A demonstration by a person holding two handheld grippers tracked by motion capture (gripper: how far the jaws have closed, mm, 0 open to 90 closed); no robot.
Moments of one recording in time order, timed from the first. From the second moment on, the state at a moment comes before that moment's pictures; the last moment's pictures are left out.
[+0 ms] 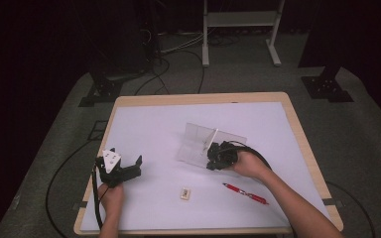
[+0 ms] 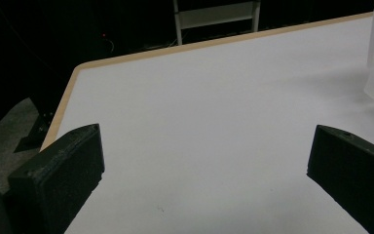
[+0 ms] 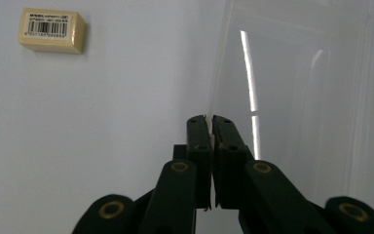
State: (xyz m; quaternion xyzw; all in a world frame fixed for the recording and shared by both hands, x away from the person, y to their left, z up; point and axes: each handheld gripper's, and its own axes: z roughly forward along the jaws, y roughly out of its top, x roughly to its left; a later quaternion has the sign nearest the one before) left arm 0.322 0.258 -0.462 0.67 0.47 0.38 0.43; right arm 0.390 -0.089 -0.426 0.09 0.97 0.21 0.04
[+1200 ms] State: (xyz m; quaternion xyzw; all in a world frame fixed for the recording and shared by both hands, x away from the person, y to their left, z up) left arm 0.322 0.257 -0.462 0.67 0.47 0.38 0.43; right arm 0.373 -0.149 -0.404 0.18 0.93 0.32 0.03
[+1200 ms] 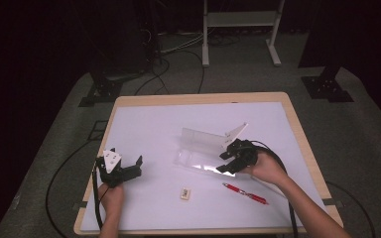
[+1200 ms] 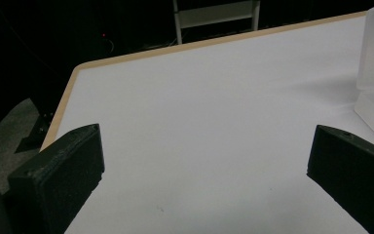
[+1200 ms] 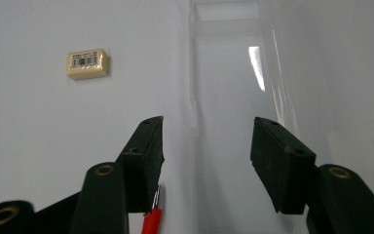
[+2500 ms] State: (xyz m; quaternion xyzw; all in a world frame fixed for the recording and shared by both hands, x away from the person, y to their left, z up) left arm 0.321 0.255 -0.462 0.68 0.46 0.39 0.42; right arm 0.297 -0.283 -0.417 0.30 0.88 0.36 0.08
